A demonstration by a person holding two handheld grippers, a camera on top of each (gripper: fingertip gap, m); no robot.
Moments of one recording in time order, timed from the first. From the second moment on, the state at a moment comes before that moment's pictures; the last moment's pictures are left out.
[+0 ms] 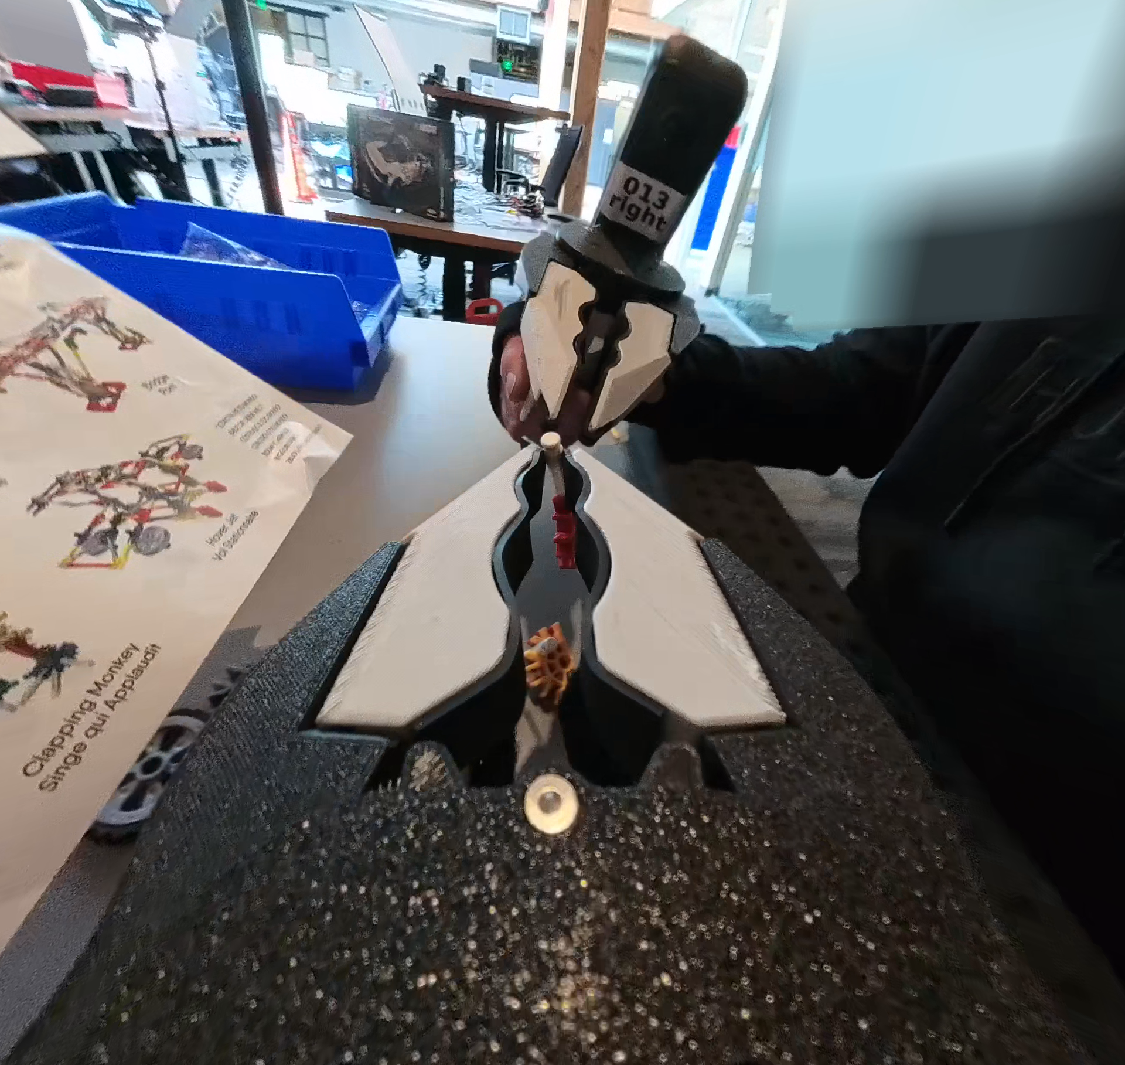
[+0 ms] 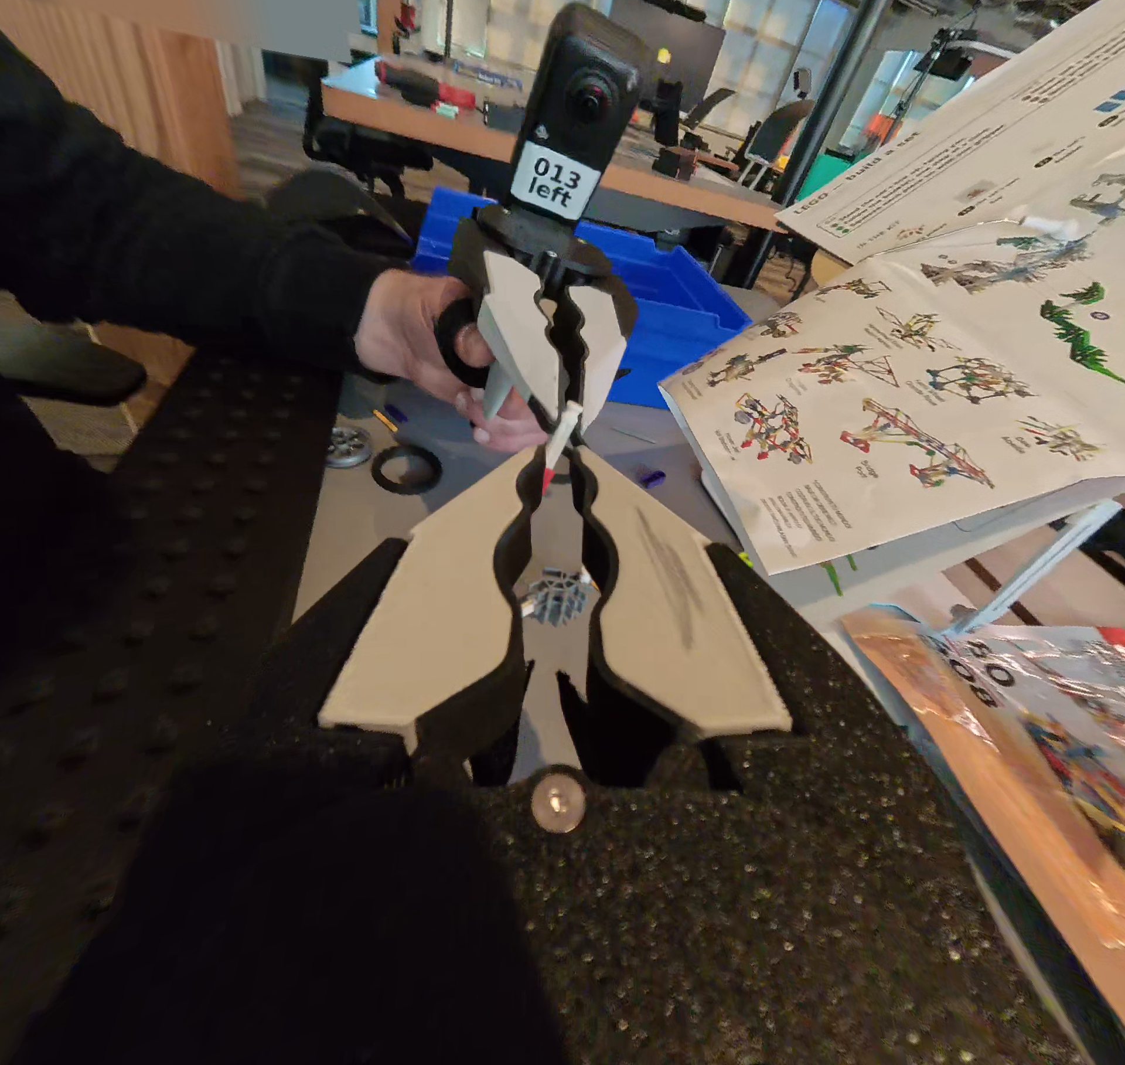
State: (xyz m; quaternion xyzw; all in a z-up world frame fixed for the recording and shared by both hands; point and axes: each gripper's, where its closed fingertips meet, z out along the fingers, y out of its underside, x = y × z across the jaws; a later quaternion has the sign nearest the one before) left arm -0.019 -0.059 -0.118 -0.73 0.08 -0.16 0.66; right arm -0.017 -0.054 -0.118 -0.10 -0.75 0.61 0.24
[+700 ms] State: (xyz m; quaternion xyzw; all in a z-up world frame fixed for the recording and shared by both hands) left arm -0.004 -0.055 -0.114 -0.74 0.16 -0.03 0.65; right arm -0.010 -0.062 -0.119 -0.10 -0.75 0.62 0.20
